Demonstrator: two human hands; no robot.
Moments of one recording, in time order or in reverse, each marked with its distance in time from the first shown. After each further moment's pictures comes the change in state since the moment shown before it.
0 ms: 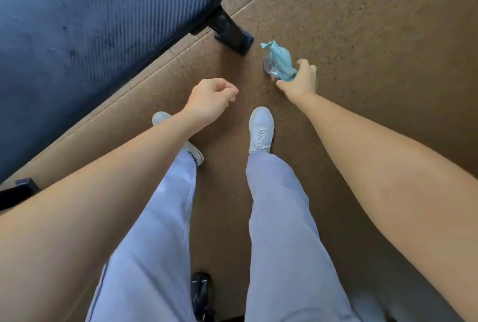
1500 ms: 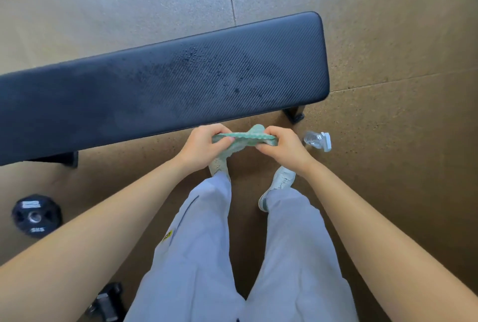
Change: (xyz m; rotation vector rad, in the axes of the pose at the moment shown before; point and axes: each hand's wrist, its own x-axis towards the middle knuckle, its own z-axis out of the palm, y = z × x) left_hand -0.211 -0.122 -0.195 -0.145 0.308 0.233; right_hand -0.291 -0.218 0.000 -0.115 -0.476 -0.696
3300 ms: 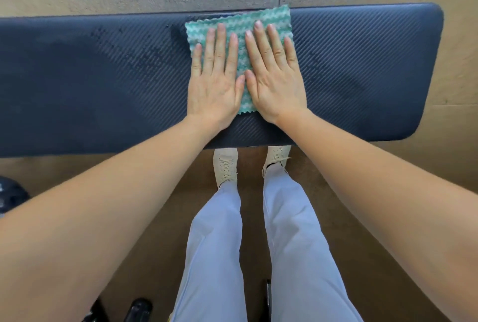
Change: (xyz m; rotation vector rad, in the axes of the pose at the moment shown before) left_hand 0.198 -0.120 -0.044 0.768 0.445 0.061; right_hand 0.270 -0.040 0.079 -1.031 0.294 -0.463
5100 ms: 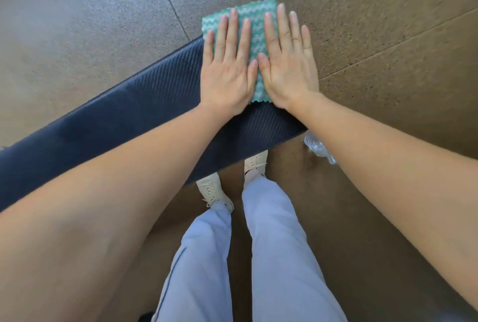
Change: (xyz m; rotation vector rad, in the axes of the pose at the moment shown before) left_hand 0.131 0.258 0.005 0.094 -0.028 0.395; right_hand -0.075 0.259 -0.029 0.228 -0.045 0.515
